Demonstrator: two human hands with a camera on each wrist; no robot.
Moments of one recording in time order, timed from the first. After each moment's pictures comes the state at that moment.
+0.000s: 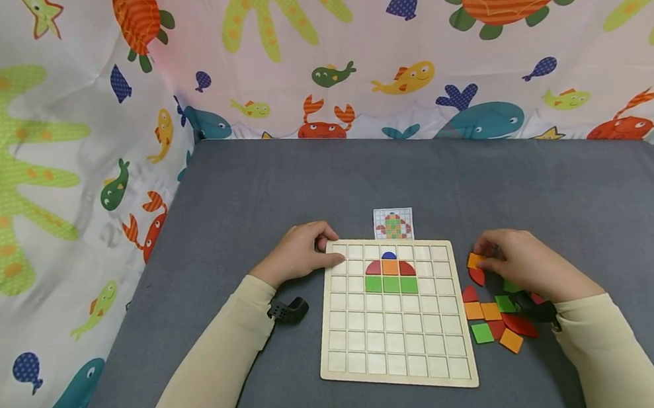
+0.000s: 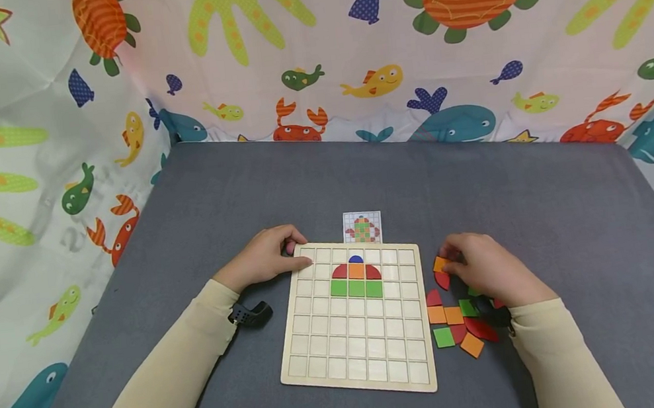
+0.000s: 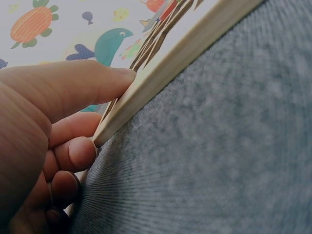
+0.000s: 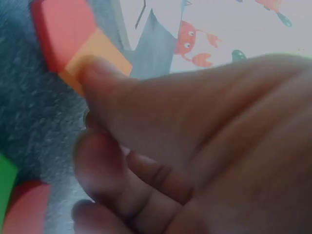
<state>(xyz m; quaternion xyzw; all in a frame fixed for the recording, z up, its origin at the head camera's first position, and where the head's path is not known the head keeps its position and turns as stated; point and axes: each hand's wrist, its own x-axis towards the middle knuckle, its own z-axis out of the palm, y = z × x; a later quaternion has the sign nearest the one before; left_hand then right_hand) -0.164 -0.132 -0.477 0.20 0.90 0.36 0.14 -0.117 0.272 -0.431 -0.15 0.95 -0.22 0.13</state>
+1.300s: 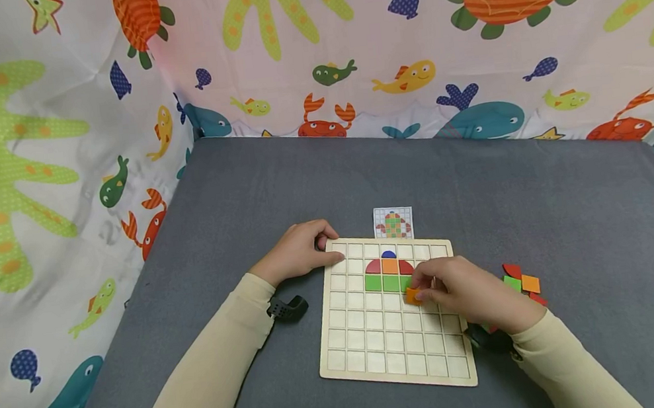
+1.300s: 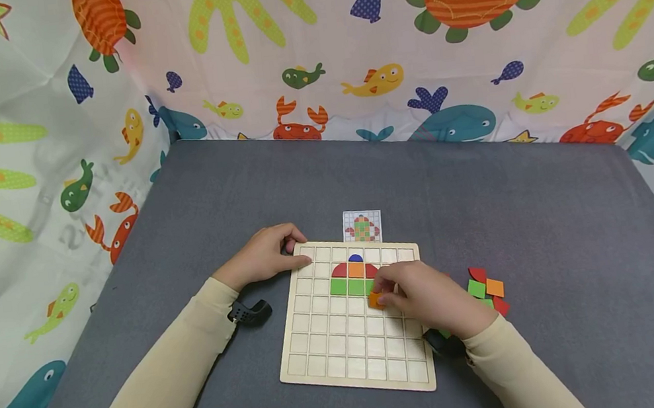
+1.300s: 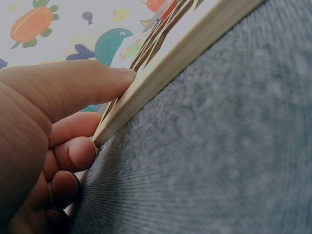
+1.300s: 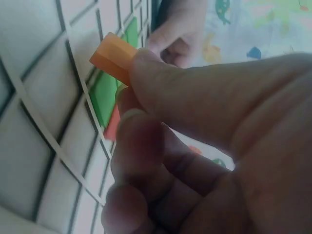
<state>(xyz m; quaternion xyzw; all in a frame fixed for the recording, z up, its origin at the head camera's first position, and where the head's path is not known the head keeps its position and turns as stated) -0.165 -0.133 -0.479 0.21 0.89 0.37 0.14 -0.083 0.192 -0.428 -0.29 0.90 -0.29 0.15</state>
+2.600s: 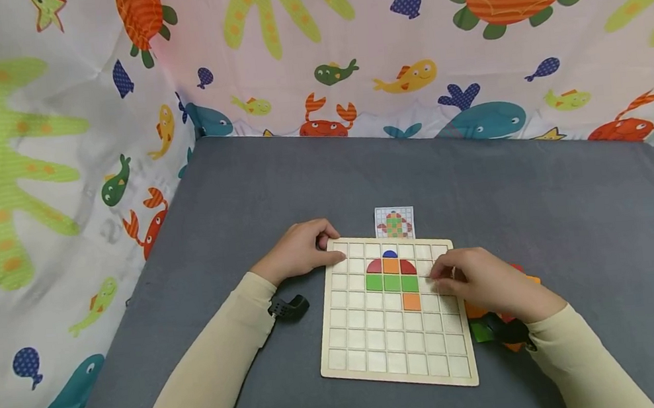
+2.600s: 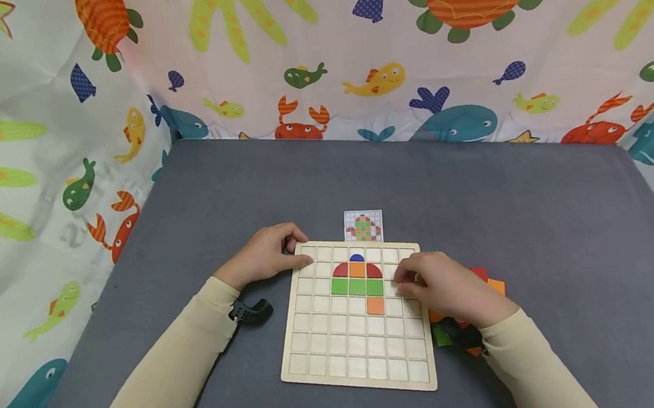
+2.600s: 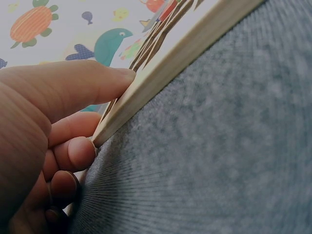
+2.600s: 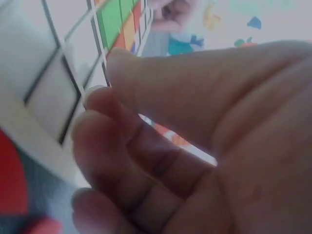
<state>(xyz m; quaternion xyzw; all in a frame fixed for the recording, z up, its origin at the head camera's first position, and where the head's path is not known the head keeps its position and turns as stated) -0.164 -0.134 -0.477 0.20 0.90 0.36 0.14 -0.093 0.214 -0.425 -0.24 0.92 -0.27 0.17</state>
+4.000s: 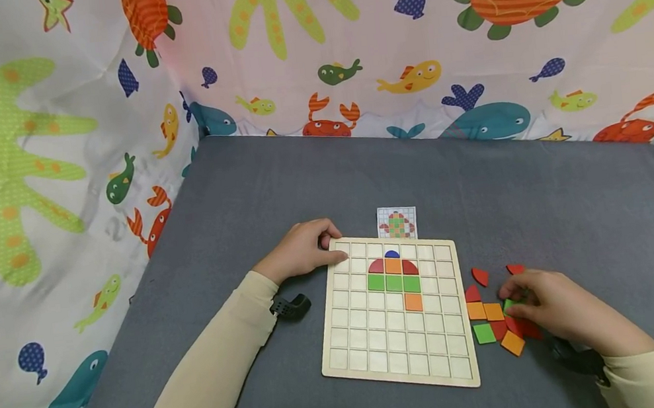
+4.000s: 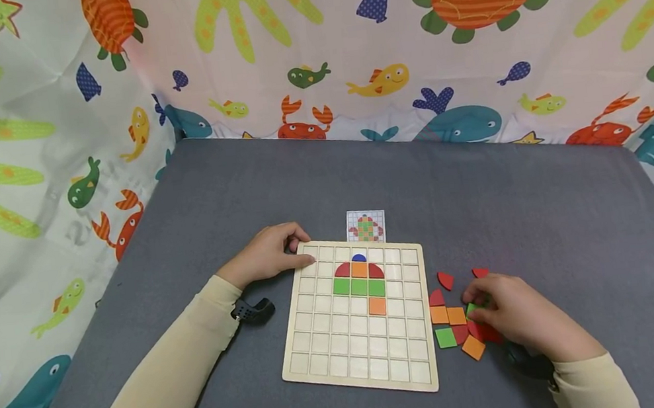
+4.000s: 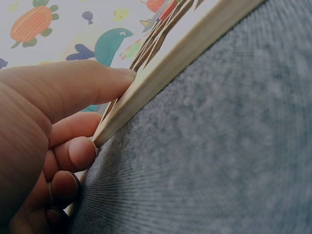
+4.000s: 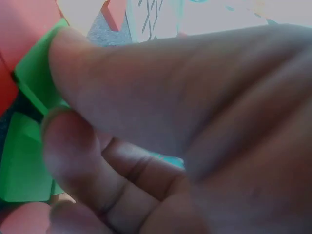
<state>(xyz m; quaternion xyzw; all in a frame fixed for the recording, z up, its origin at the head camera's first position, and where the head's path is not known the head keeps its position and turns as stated) -0.165 -0.134 -0.479 0.20 0.90 0.37 0.14 -0.061 0.298 -0.436 -0.15 0.95 -0.22 0.18</state>
